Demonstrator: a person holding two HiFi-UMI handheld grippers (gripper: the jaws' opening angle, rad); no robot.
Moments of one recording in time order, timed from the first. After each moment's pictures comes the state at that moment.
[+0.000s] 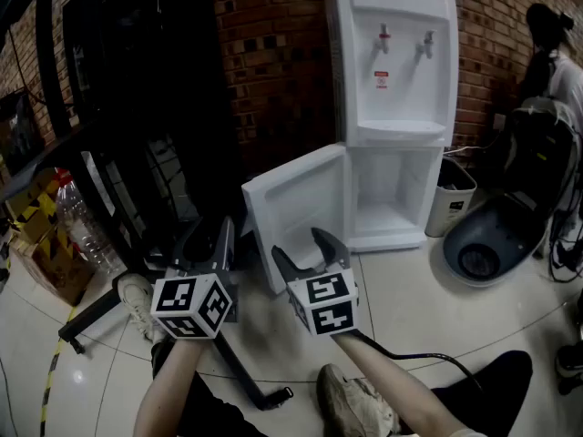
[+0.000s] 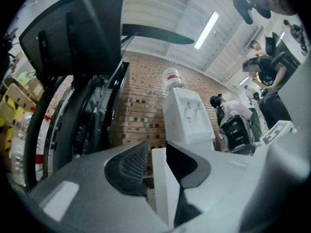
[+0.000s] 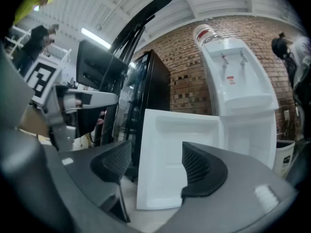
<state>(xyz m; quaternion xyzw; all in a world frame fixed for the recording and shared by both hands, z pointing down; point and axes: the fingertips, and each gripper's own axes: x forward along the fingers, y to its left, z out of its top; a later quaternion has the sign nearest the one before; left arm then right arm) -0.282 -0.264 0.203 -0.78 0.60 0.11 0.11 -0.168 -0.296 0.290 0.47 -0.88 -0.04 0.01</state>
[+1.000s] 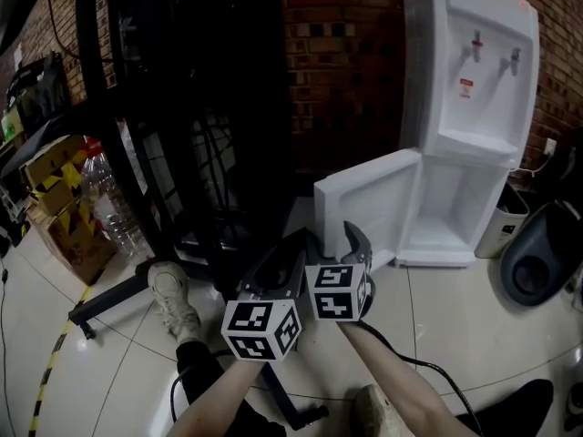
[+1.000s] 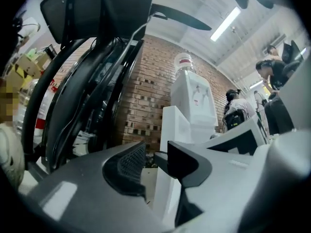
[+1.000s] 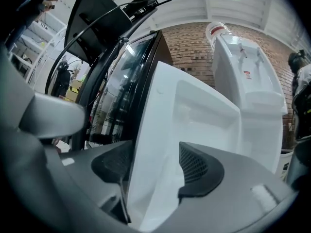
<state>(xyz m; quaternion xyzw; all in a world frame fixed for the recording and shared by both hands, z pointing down) -0.283 -0.301 0.301 -0.80 0.60 0.08 0.00 -0.231 -0.382 0.327 0.55 -0.83 -0.08 0.07</state>
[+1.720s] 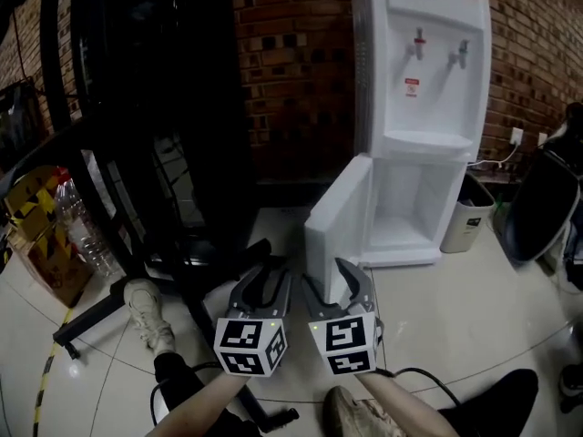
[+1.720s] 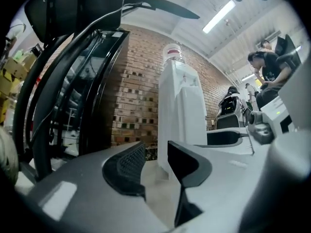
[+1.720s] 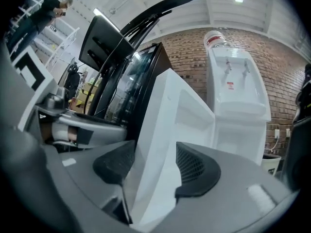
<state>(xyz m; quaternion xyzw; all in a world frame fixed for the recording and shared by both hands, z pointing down) -0.221 -0.295 0.322 -0.82 0.57 0.02 0.01 -0.149 -0.299 0.329 0.52 -0.85 -0.10 0.07</state>
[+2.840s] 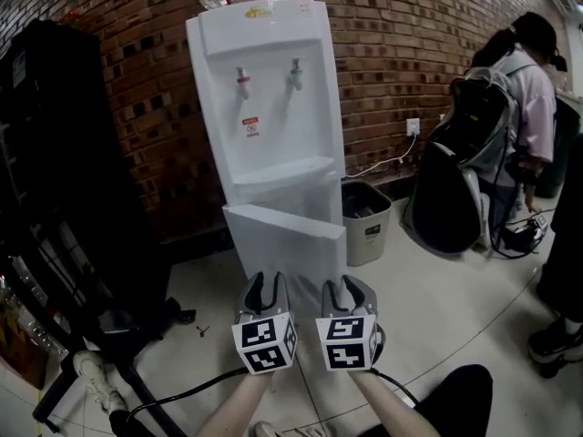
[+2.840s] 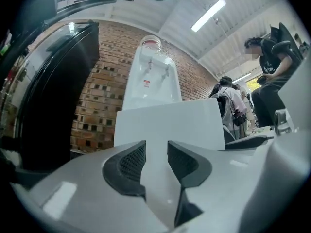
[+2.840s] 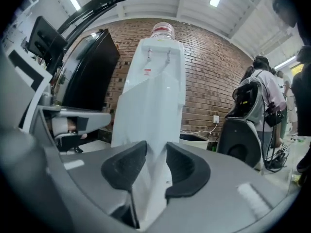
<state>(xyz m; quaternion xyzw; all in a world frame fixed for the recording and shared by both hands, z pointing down) 0.023 -0.354 0.299 -0.85 0.52 0.04 0.03 0.144 -0.313 0.333 0.72 -0.69 -0.01 0.07</state>
